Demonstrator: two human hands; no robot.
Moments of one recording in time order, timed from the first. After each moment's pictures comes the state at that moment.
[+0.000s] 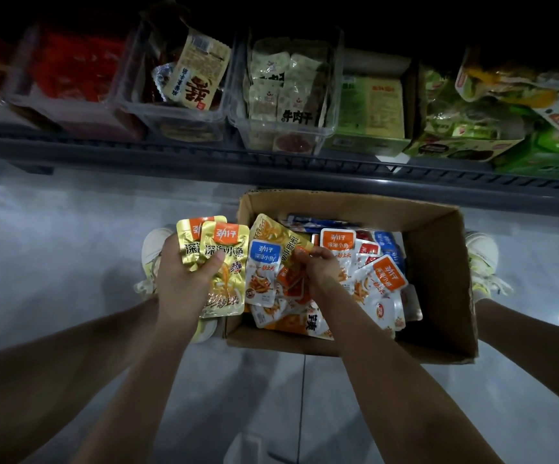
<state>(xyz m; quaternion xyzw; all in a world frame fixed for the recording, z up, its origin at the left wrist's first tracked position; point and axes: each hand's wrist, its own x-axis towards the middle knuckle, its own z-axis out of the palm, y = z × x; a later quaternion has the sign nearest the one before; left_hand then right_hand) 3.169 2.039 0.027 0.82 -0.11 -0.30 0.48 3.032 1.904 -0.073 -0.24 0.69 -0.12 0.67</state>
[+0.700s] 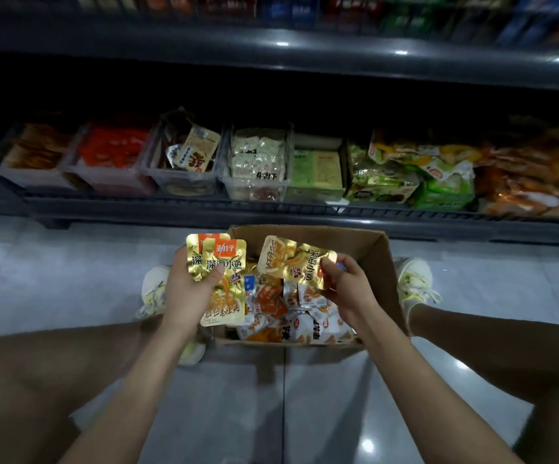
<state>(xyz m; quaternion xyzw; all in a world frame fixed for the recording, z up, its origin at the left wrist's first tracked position) 3.129 2.053 0.108 0.80 -0.21 -0.28 0.49 2.933 1.914 0.076 -0.36 0.54 -0.26 0.71</state>
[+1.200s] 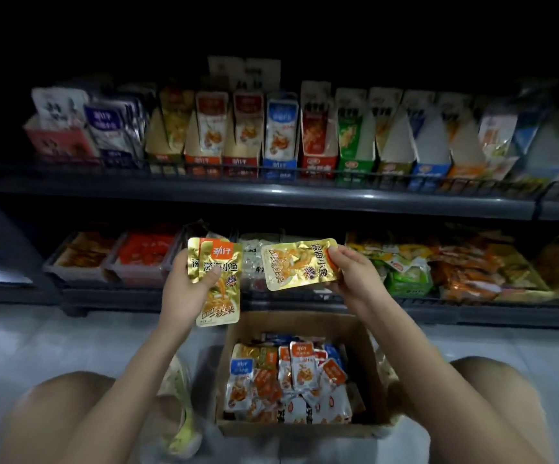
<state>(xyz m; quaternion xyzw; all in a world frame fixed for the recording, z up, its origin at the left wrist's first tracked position) 3.153 2.022 0.263 0.75 -0.32 -0.20 0.55 2.945 1.875 0.280 -0.45 0.43 -0.33 0.71</state>
